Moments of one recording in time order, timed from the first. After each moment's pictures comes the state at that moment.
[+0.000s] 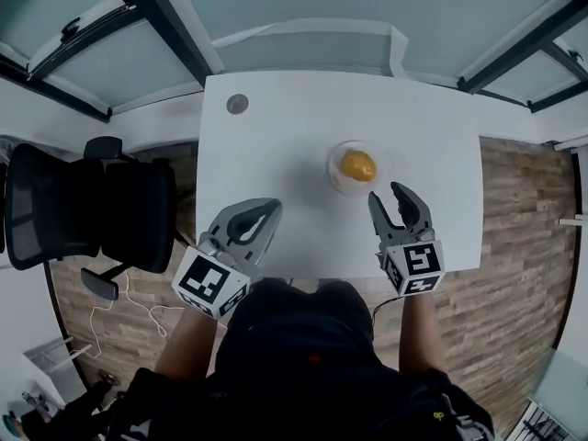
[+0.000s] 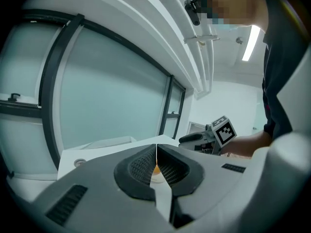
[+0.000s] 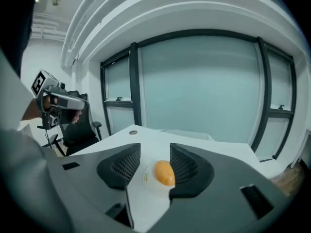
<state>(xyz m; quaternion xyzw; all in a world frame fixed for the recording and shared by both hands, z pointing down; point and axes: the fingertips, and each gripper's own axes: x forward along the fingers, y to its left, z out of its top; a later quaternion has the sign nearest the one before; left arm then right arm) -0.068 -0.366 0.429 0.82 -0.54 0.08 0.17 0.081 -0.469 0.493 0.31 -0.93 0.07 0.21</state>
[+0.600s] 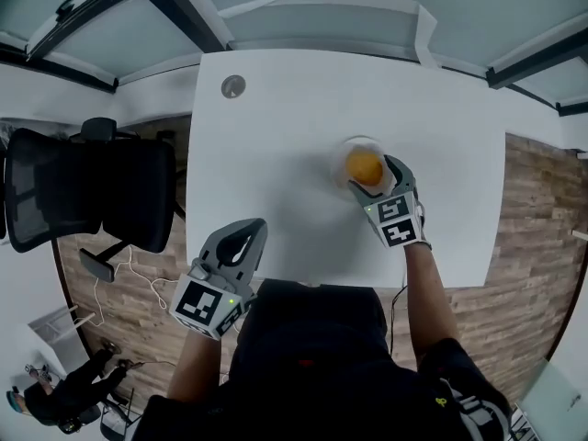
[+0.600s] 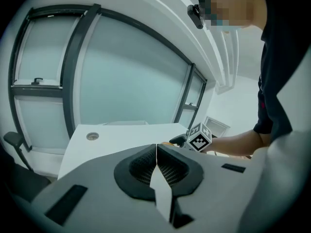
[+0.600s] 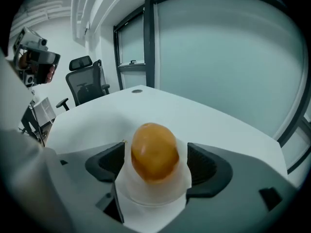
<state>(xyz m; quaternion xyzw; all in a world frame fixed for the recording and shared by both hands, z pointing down) -0.075 -0.369 0.506 0.74 -0.62 0.11 0.25 0.042 -0.540 0.673 0.17 -0.91 0.06 0.38</state>
